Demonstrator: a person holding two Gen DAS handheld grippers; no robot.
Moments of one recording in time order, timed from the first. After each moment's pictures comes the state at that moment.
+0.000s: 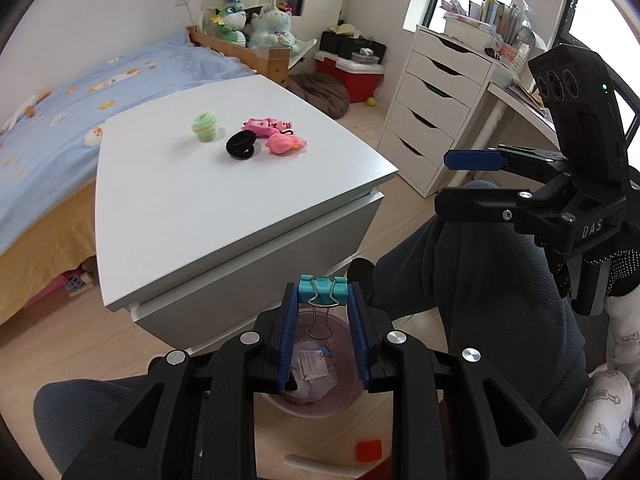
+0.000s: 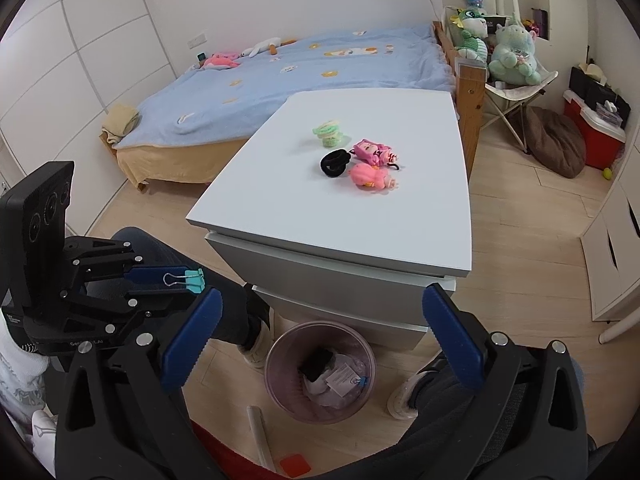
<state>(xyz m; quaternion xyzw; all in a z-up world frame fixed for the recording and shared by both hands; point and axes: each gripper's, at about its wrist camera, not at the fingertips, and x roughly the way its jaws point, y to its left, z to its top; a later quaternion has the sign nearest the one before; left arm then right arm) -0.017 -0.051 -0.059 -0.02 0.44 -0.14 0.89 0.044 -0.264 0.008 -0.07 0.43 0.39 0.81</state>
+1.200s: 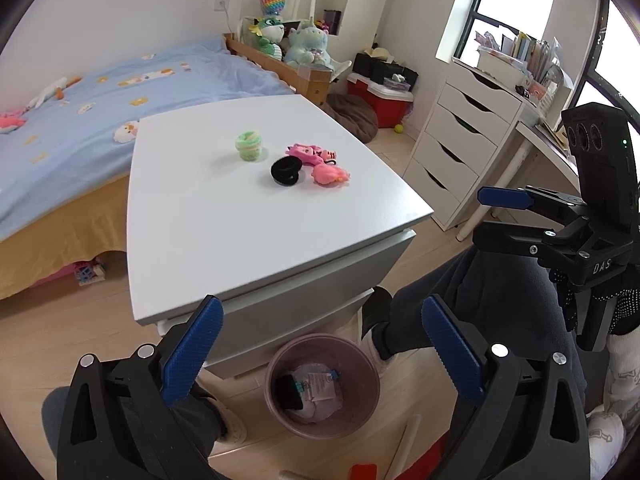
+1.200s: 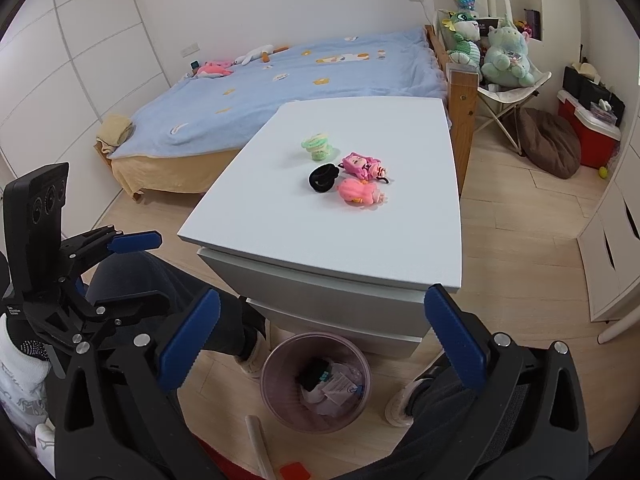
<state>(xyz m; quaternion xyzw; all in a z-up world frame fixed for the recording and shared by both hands) -0.003 -0.023 -0.051 -0.06 0.41 -0.09 0.90 0.060 -0.260 0.012 -0.07 0.43 0.38 0.82</state>
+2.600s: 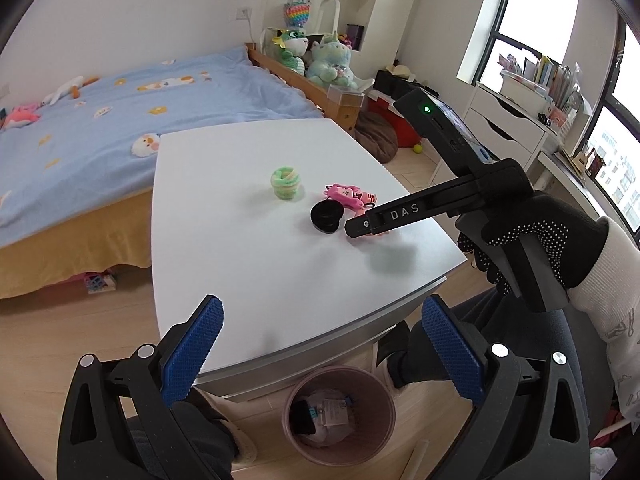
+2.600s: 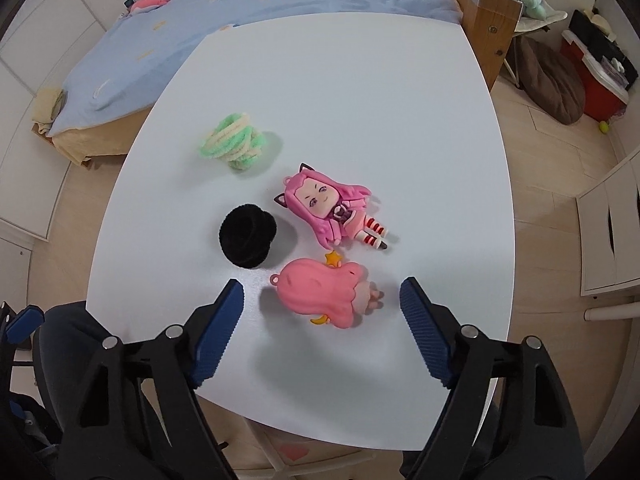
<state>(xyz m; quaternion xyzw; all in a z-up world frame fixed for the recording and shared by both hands) 0.032 0.009 -0.040 -0.08 0.40 -0.06 0.91 0.208 -0.141 -0.056 -0.12 0.58 0.30 0.75</state>
